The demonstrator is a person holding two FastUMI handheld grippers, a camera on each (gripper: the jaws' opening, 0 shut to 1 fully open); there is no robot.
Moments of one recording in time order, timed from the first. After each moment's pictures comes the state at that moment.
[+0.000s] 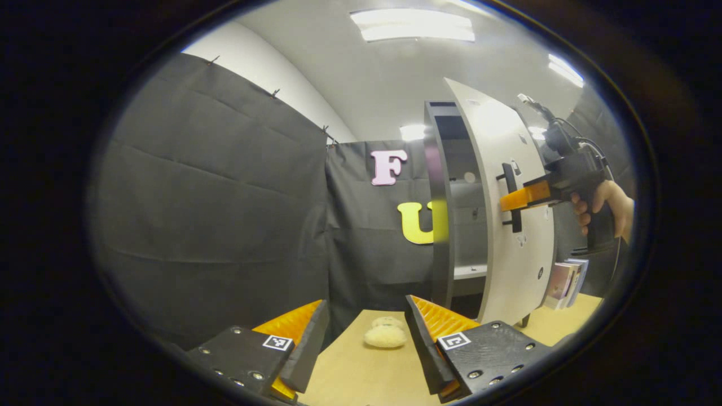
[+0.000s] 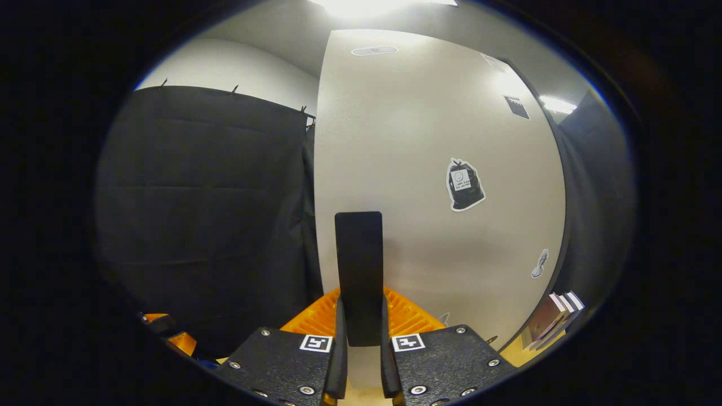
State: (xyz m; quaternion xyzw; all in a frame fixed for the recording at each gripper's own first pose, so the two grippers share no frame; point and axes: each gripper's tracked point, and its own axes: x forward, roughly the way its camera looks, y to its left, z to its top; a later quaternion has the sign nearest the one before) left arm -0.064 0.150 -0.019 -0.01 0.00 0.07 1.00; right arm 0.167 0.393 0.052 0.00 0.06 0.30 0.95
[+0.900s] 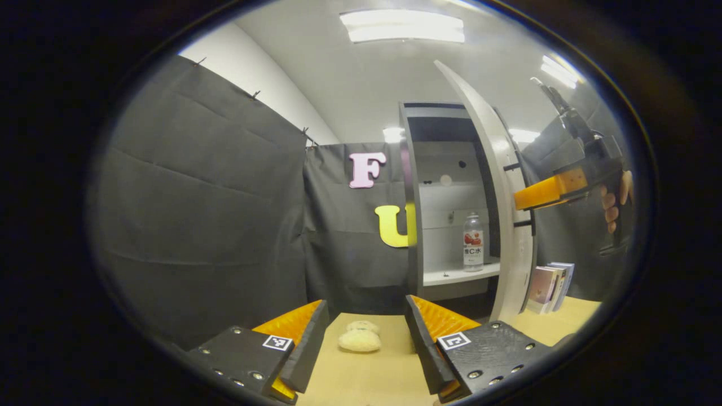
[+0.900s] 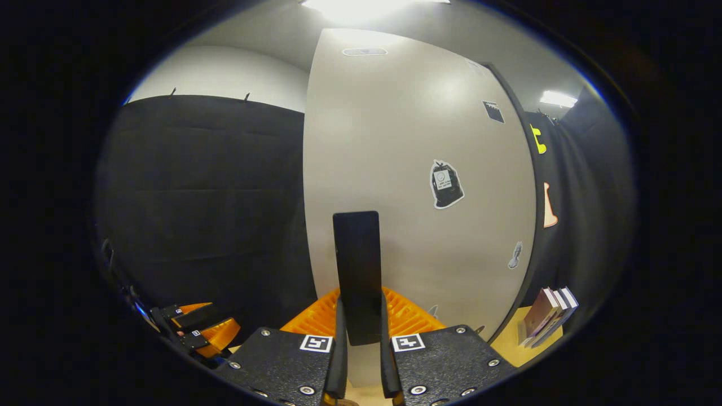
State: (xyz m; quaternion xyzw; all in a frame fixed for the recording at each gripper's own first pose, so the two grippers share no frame) left arm -0.060 0.080 -0.006 -0.01 0.00 0.03 1.00; right arm 0.125 0.340 0.055 0.01 0.06 0.34 0.94
